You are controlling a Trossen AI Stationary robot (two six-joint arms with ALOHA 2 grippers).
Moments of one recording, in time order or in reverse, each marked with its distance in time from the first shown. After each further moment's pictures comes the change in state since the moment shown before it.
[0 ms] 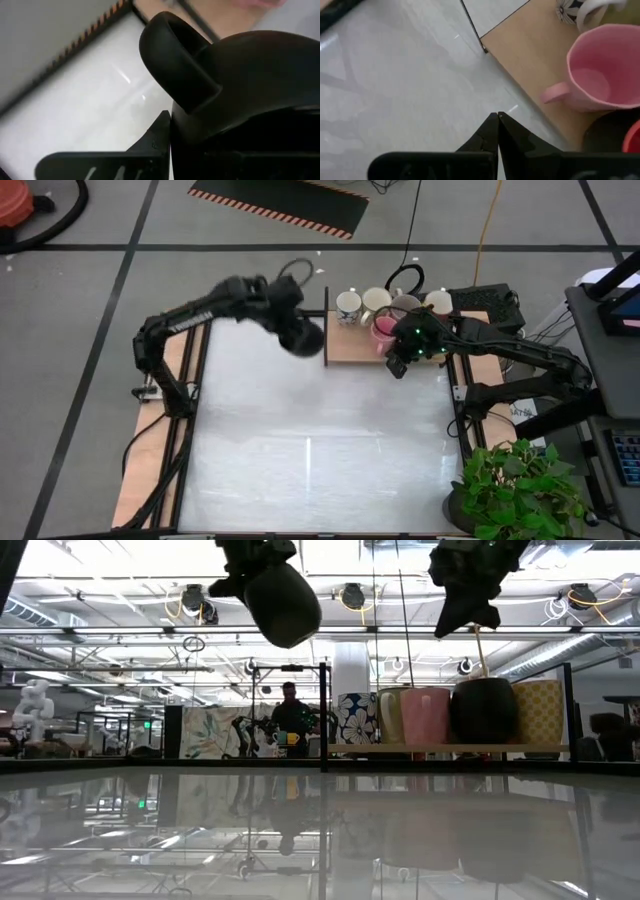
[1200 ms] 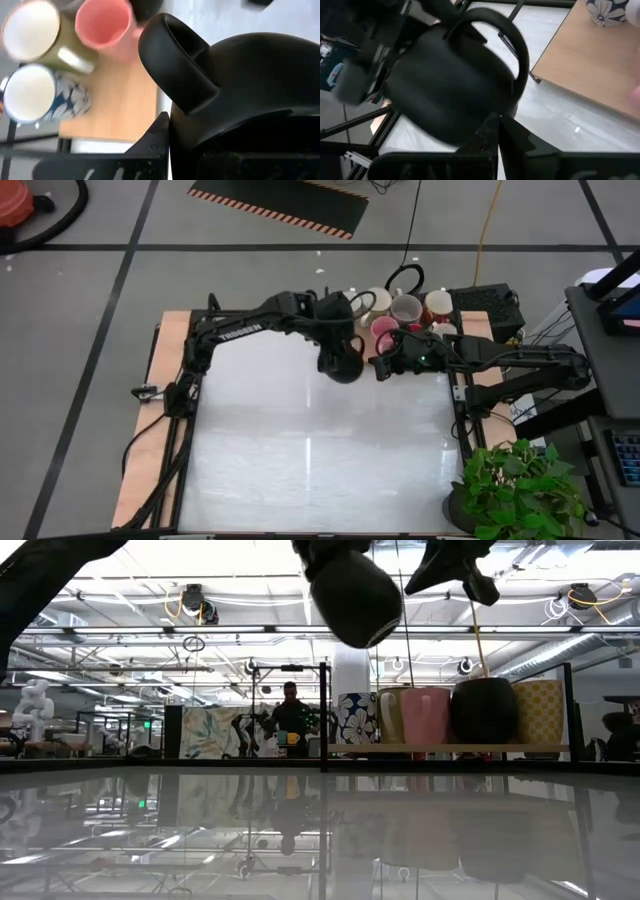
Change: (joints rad) left arm -0.128 0.388 0.447 0.081 0.087 0.710; right arm 0.294 -0.005 0.000 0.249 0.269 0.601
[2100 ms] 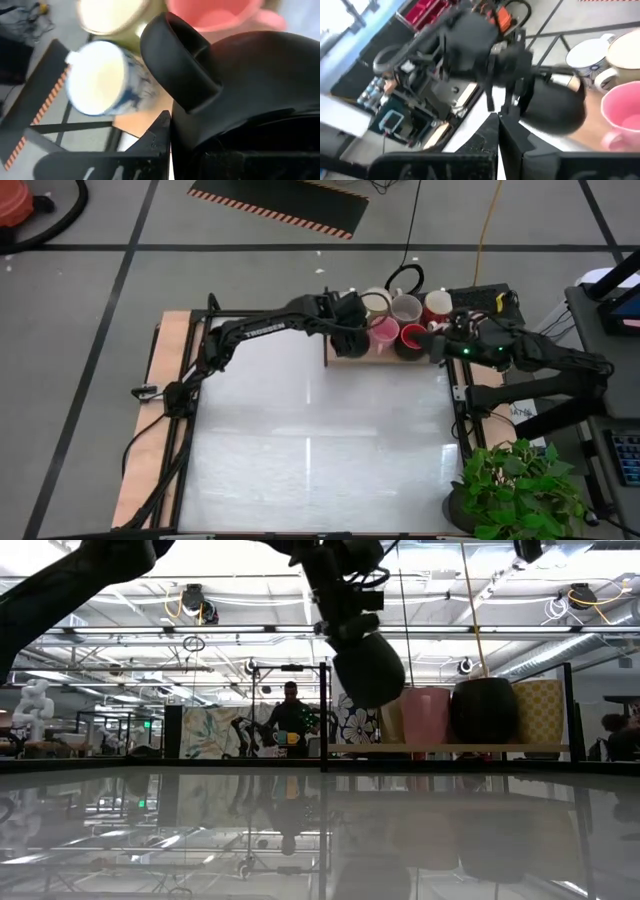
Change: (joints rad) left arm 0.063 0.160 -0.002 0.174 -0.293 -0.067; right arm 0.027 -0.351 0.000 -0.017 0.158 -0.063
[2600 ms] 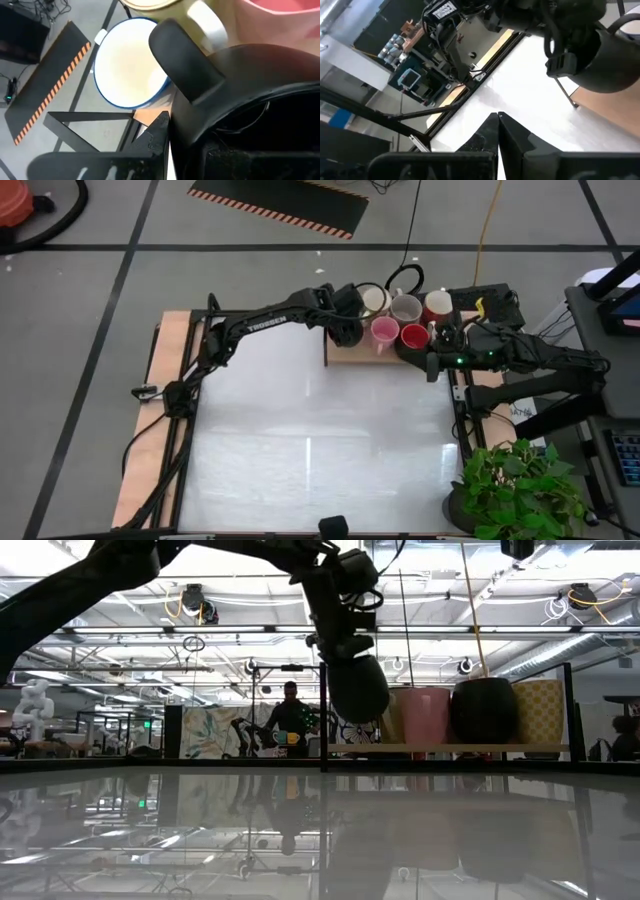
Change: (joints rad) left arm 0.062 0.032 -0.013 0.032 -0.053 -0.035; right arm 0.038 0.041 0.000 0.004 -0.194 -0.053
